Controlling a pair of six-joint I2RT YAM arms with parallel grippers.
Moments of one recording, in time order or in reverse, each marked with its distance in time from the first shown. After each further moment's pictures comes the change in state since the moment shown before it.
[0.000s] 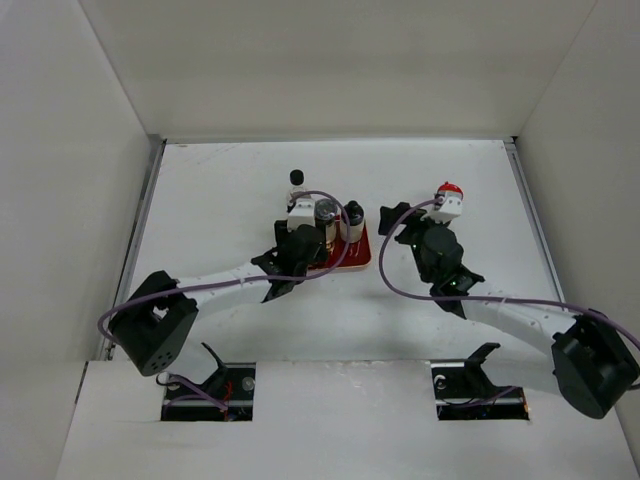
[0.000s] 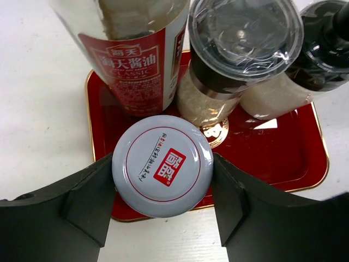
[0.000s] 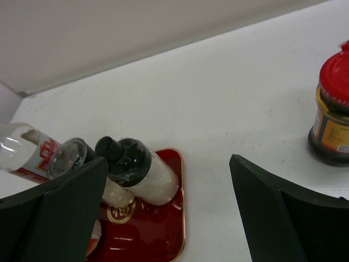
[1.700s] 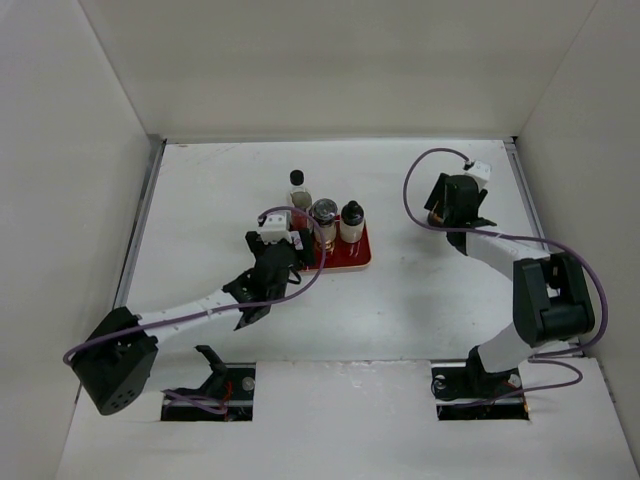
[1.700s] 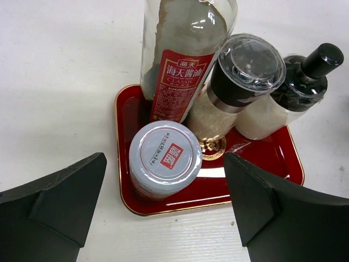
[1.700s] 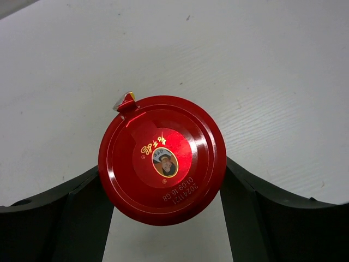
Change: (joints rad) left arm -0.006 -0.271 -0.257 0.245 -0.066 0.026; right arm -0.470 0.376 0.334 -0.373 -0.109 -0.042
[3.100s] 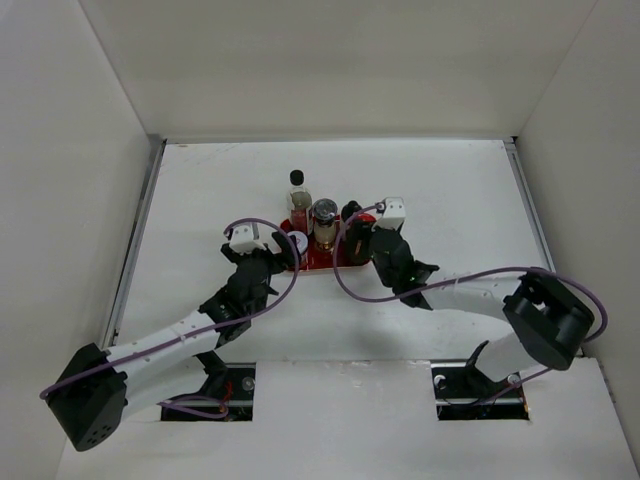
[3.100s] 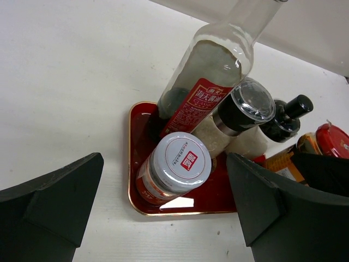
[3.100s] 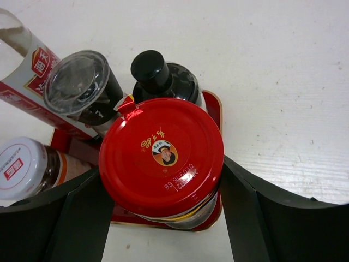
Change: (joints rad) left arm 0.034 -0.254 -0.146 0.050 -0.037 -0.094; right arm 0.671 -0.098 -0.179 0.271 0.171 0.027
